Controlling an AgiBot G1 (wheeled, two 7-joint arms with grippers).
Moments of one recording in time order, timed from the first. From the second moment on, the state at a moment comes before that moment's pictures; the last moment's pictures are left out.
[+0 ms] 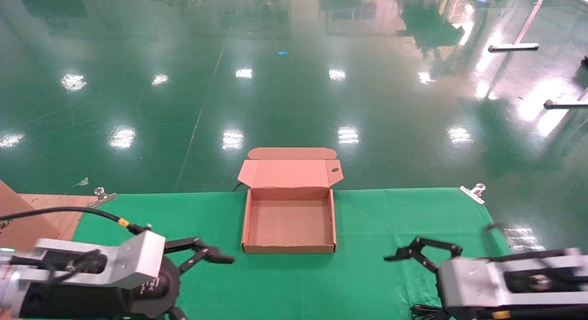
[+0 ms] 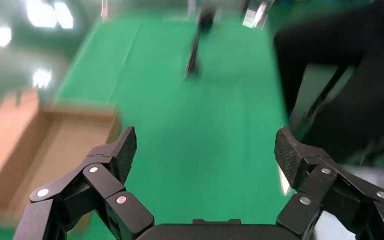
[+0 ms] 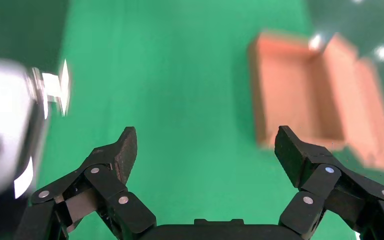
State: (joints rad) left arm -1.34 0.75 0.54 -1.02 1.23 1.56 -0.05; right arm 1.34 -0.72 -0.52 1.11 -1.43 -1.50 -0.11
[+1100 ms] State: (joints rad) left arm -1.63 1.07 0.90 -0.18 1.92 1.27 0.36; right arm 1.57 -1.14 -0.77 0.20 -1.98 -1.12 -0.72
